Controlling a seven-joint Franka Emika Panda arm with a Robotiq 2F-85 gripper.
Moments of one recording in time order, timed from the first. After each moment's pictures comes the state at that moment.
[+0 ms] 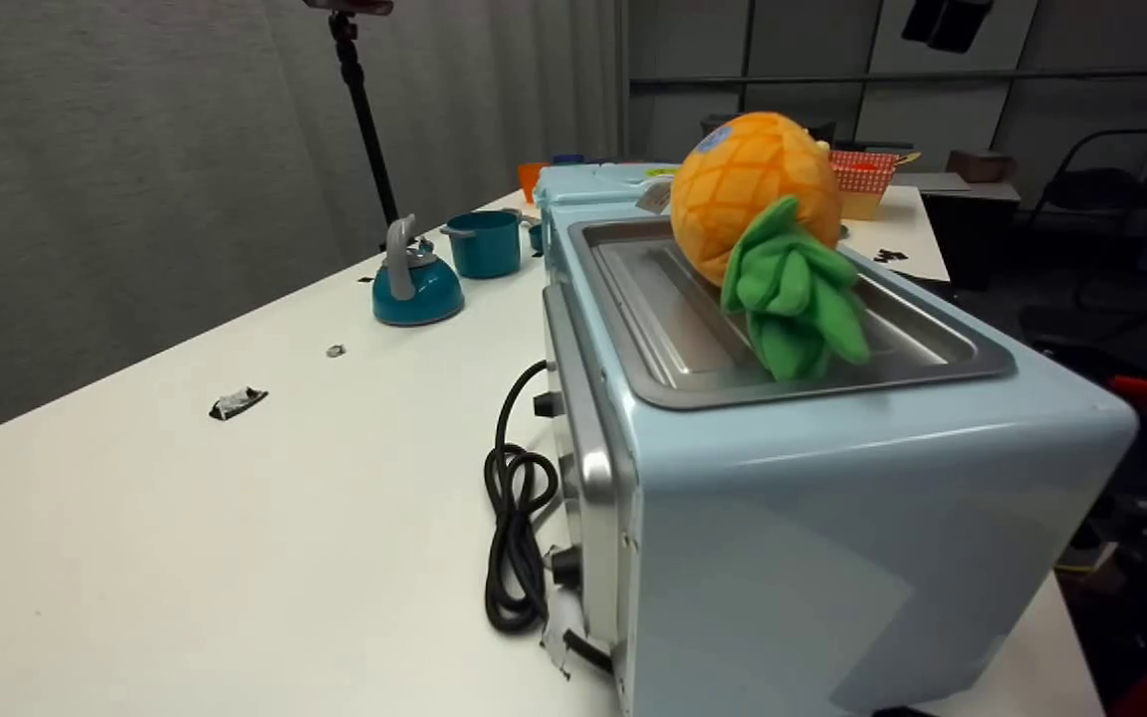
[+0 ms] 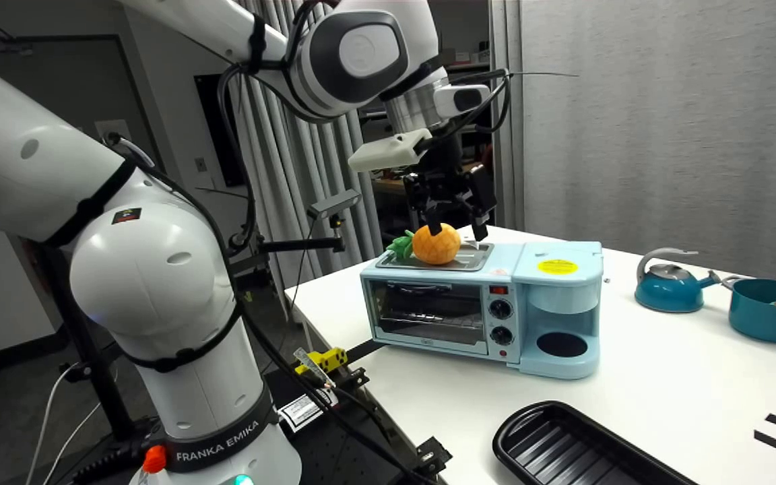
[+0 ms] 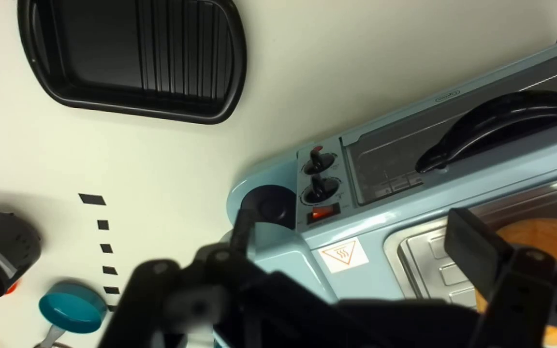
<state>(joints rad) 0.00 -0.67 -0.01 -2.81 -0.06 2.36 -0.13</state>
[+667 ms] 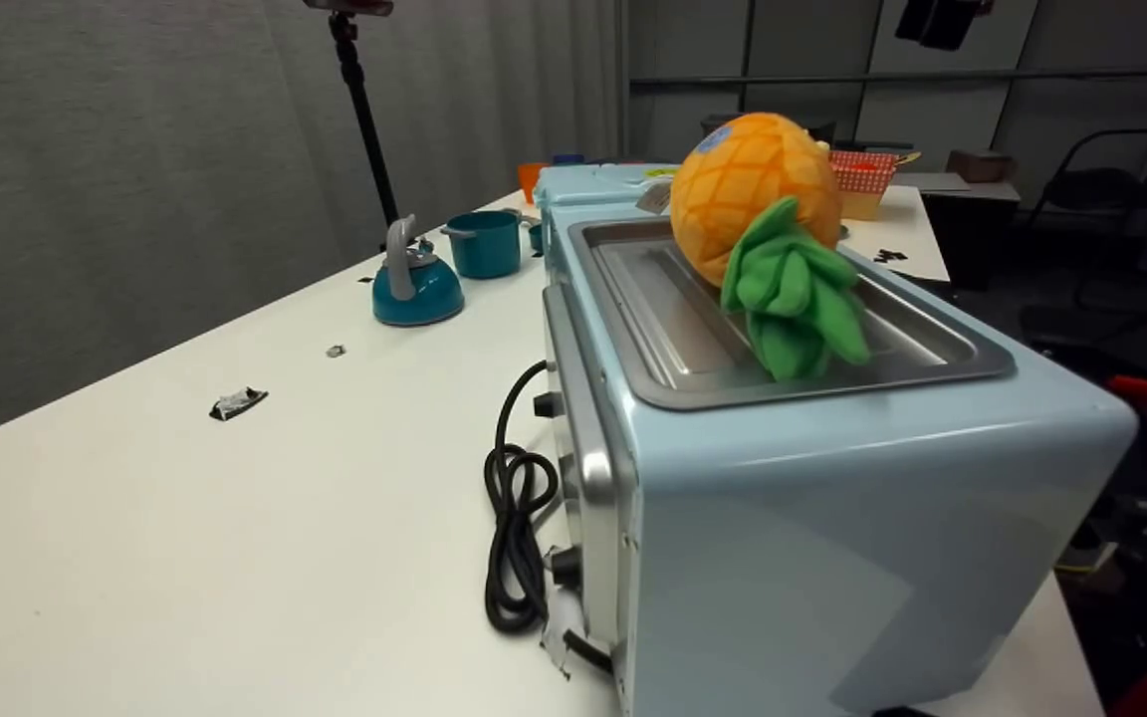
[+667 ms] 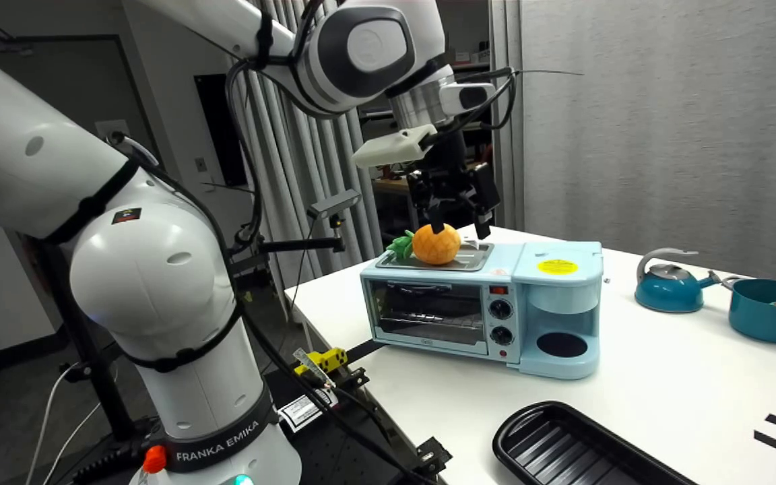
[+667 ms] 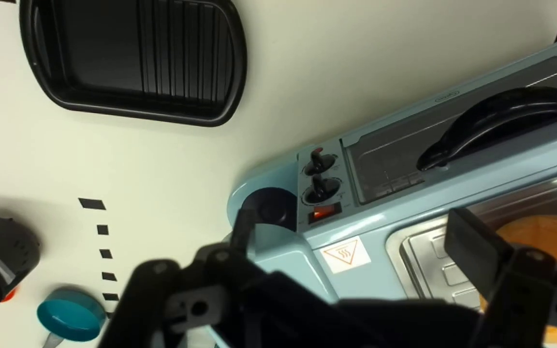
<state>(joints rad) 0.00 -0.63 -0.01 -2.78 -0.06 2.33 -0.12</state>
